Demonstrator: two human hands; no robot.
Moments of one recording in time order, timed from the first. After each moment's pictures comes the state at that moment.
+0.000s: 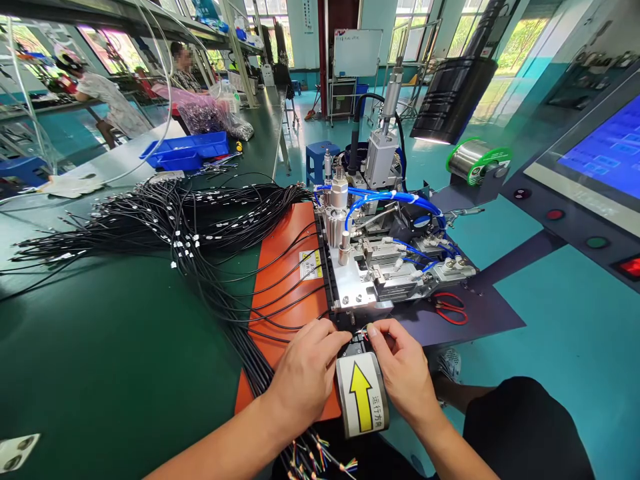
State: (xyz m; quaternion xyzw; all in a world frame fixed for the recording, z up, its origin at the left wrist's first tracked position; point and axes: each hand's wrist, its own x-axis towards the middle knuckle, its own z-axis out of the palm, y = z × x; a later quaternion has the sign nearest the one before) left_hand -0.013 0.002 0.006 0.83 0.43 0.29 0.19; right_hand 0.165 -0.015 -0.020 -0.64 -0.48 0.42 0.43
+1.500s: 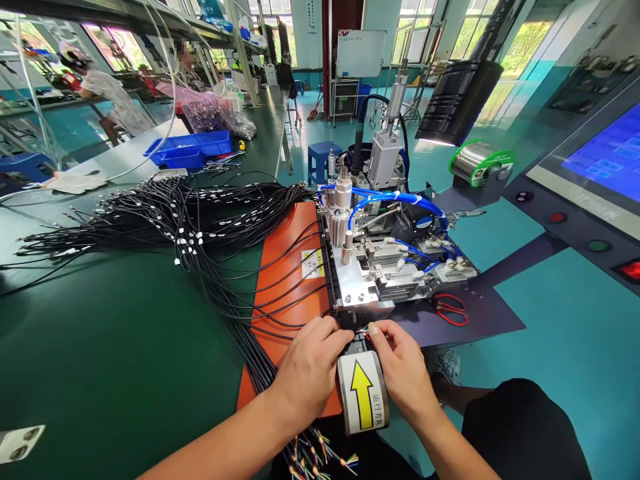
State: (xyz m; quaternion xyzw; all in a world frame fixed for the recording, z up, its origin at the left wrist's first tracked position) left_hand -0.010 0.002 0.011 0.84 0.44 0.26 0.18; right_hand 0.165 -0.011 -0.025 -0.64 -0.48 0.42 0.42
